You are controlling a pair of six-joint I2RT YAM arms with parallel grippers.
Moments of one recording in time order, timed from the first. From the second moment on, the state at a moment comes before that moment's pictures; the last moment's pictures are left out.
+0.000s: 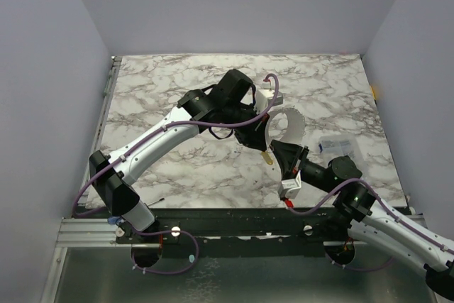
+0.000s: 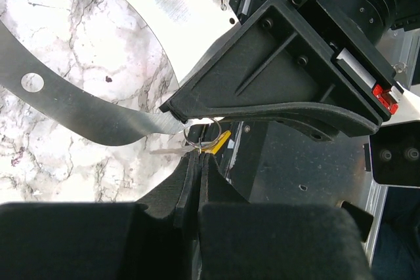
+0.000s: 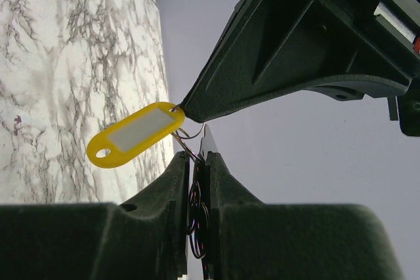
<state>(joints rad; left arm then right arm) -0.86 1.59 1.66 -0.86 0.64 -0.09 0.84 0.49 0.35 0.18 -0.26 -1.32</state>
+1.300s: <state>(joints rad) -0.84 1.30 1.49 -0.74 0.38 0.02 0.84 0.53 0.44 0.12 -0.28 -1.15</state>
